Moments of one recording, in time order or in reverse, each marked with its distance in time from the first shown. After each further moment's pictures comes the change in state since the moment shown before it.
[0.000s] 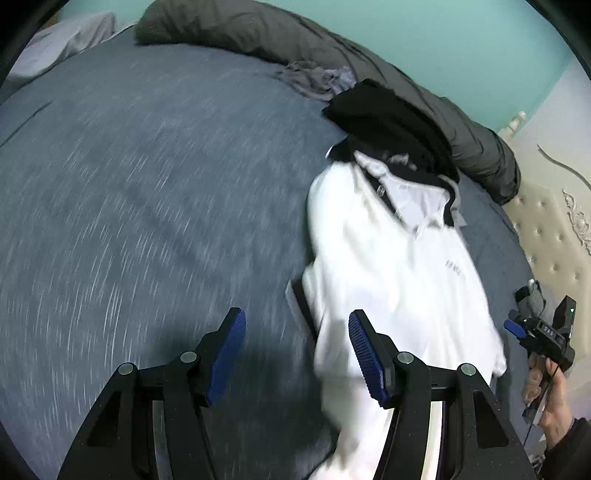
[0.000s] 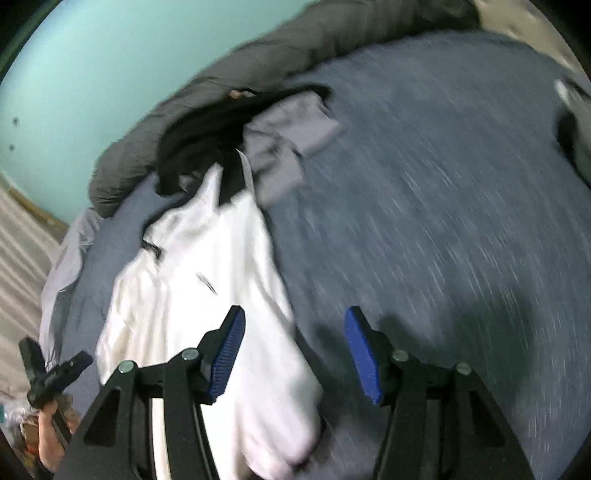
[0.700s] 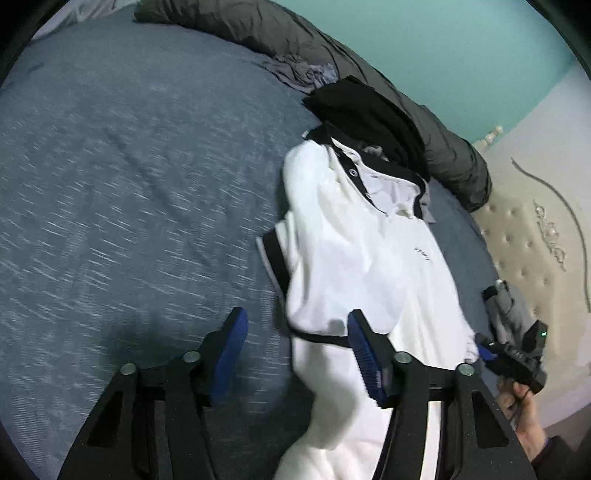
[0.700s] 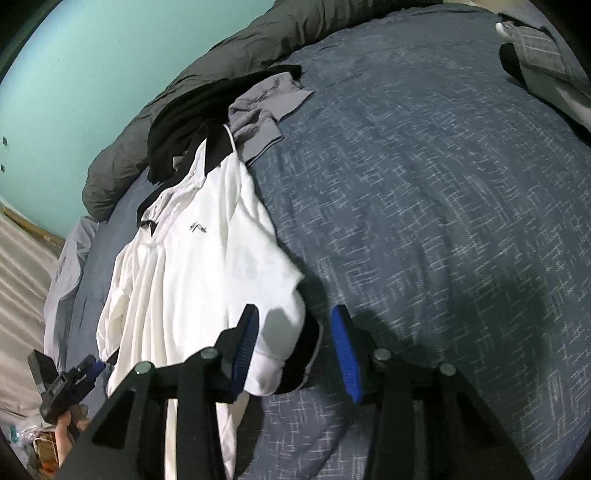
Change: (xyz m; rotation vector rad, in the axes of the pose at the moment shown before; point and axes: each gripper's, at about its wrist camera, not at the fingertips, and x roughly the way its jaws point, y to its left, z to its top) left arm 0.015 -0.005 -0.023 -0.040 -0.004 -0.174; right arm -0.012 -0.003 -0.059 0.073 0.006 0.011
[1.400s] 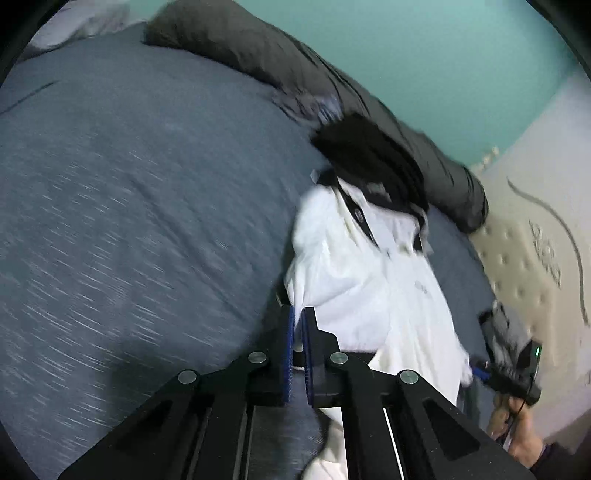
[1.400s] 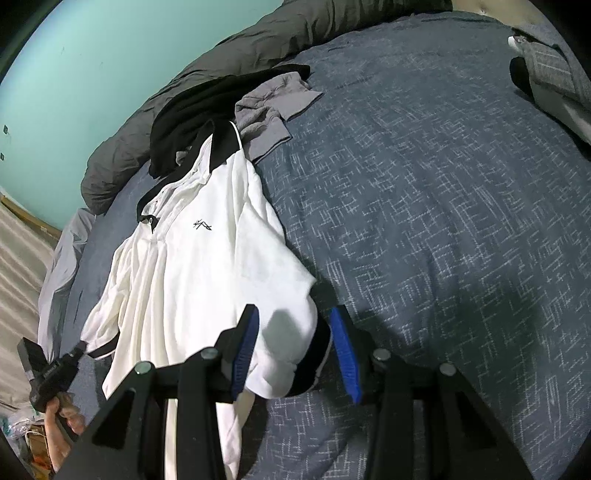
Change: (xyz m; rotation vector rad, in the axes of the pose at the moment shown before) left arm -0.046 0.029 0.025 -0.031 -0.134 0.008; right arm 0.001 0.007 0.004 -0.039 0.000 -0.024
